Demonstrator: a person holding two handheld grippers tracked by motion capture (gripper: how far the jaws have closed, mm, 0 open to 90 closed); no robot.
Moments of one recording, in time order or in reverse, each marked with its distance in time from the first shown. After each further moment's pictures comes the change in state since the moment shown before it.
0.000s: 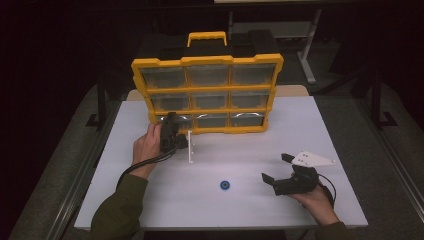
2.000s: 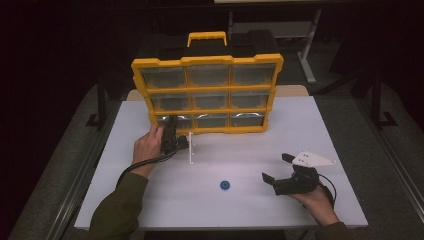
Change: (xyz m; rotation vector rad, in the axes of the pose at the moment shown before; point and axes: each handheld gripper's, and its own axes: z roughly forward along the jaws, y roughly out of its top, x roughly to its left) left arm -0.008 0.000 0.003 0.008 0.054 0.063; right arm 0.000 0.000 -0.001 -0.009 -0.004 0.006
